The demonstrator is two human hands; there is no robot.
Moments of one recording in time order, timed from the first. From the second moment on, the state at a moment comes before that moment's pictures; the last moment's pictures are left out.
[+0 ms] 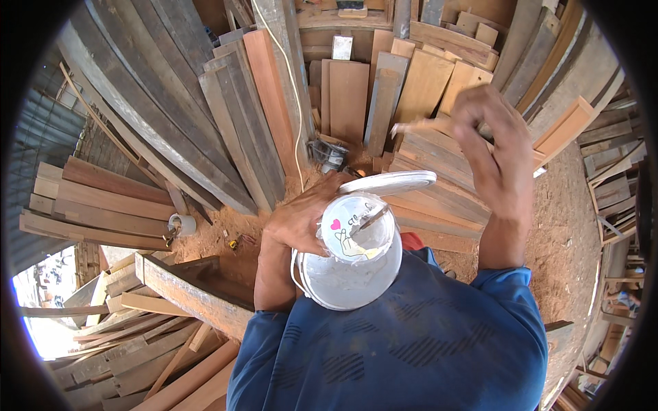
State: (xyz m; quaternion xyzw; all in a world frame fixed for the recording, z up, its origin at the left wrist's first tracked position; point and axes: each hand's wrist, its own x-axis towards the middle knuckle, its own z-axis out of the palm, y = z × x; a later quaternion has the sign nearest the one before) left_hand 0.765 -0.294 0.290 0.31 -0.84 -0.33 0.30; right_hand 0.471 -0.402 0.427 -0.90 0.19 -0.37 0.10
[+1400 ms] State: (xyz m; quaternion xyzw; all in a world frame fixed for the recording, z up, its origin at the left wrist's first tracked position) left_hand 0.771 -0.244 0.276 0.36 -0.73 -0.41 0.40; right_hand 0.459 -0.382 0.383 -0.72 0.26 -0.34 0.55
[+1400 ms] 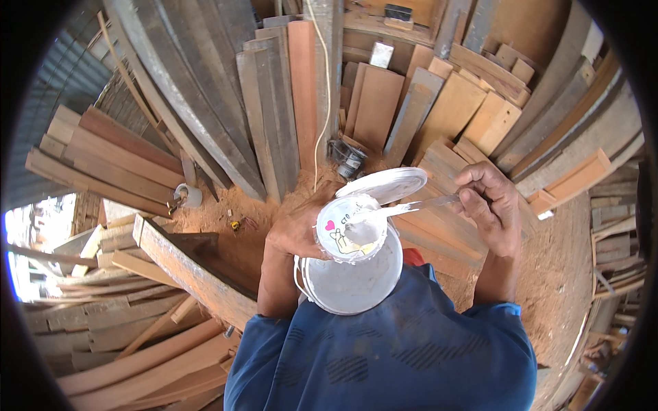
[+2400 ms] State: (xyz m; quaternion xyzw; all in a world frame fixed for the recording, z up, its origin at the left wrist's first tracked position) left_hand 0.720 0.028 0.222 0.55 -0.34 -0.25 0.72; right_hand 0.724 -0.355 0.246 -0.44 0.01 -0.01 0.90
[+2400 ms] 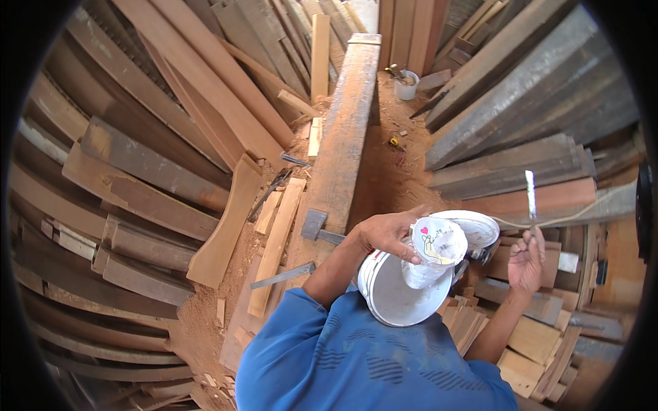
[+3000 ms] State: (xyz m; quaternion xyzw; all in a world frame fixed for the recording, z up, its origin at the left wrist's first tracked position) left_hand 0.616 0.180 0.187 0.60 -0.03 -0.04 0.80; right_hand 0.899 0.016 -0.021 -0.67 0.06 0.31 0.67
